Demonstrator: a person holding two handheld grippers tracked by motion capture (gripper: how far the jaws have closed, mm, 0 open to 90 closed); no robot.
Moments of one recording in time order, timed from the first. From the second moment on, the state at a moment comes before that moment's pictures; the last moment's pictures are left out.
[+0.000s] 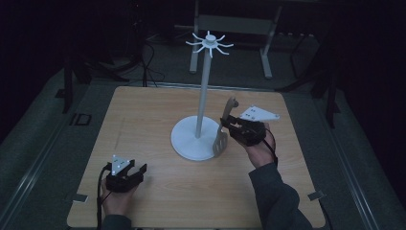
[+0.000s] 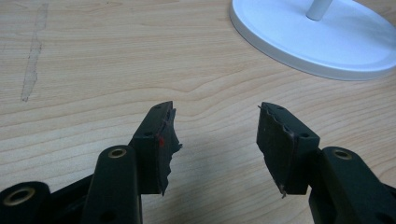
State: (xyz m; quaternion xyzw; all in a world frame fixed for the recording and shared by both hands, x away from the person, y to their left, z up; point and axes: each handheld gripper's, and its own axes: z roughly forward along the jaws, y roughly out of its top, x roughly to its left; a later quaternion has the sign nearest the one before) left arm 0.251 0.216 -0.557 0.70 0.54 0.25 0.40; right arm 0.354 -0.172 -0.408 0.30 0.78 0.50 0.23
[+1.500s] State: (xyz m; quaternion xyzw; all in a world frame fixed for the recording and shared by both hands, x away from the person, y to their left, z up) left arm 0.250 0.217 -0.556 0.70 0.54 0.25 0.40; right arm 0.379 -0.165 -0.348 0.31 0.75 0.55 0.22
